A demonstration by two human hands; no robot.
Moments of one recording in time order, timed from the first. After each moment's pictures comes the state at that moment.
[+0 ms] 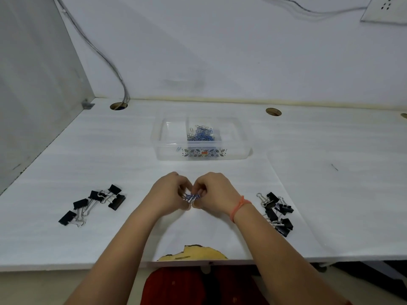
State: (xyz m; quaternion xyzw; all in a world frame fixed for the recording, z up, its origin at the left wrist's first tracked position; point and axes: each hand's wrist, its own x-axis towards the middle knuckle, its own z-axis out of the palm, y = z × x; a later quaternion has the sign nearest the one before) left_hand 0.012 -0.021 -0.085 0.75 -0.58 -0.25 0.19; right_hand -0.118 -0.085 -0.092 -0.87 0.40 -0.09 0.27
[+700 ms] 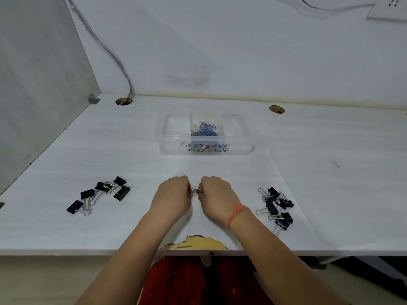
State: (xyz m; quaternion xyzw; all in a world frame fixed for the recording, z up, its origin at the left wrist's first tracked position) left_hand -0.004 -0.011 -0.113 0.80 -0.58 -0.10 0.15; right_hand -0.119 -0.062 -0.103 -0.89 0.42 -0.06 0.17
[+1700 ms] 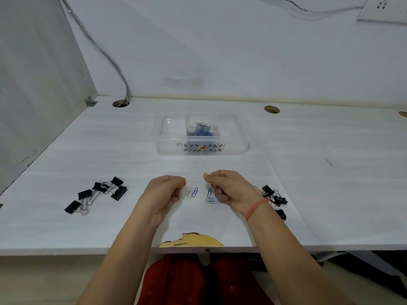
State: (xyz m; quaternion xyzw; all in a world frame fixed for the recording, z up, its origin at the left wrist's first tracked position) left_hand -0.007 0.005 -0.086 0.66 -0.18 -0.48 0.55; right_hand -0.150 -0.089 -0.101 -0.49 0.45 -0.23 0.71
